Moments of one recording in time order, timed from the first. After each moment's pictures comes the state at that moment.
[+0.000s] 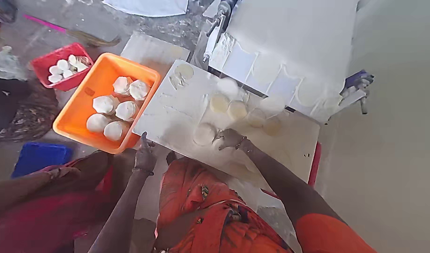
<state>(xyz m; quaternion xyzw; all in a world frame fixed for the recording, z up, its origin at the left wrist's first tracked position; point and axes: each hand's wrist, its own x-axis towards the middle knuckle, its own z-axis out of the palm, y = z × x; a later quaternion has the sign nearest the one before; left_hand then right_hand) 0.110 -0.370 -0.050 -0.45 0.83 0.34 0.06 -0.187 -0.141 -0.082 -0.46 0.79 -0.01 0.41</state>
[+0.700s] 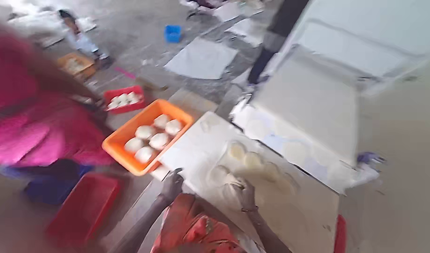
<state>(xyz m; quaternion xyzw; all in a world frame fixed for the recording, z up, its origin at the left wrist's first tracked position) 0.104 -0.355 -0.011 -0.40 0.77 0.49 0.03 -0.117 -0.117 -0.074 -0.31 0.86 -0.38 0.11</state>
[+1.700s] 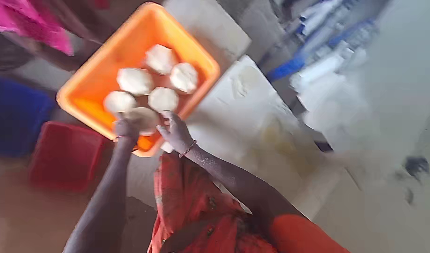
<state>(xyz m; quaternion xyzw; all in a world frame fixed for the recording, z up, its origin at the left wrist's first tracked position) 0.156 -0.617 -0.148 -0.64 0.67 0.34 0.13 0.015 -0.500 -0.094 -0.42 0.76 -0.32 0.38</state>
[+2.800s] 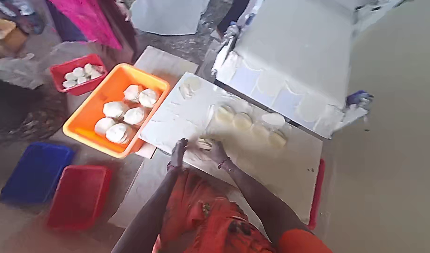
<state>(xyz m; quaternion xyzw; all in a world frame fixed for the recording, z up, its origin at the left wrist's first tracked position) 0.043 -0.312 -0.103 -0.40 0.52 0.73 -0.16 -0.101 -0.186 -0.101 -0.38 0.84 -0.31 0.23</state>
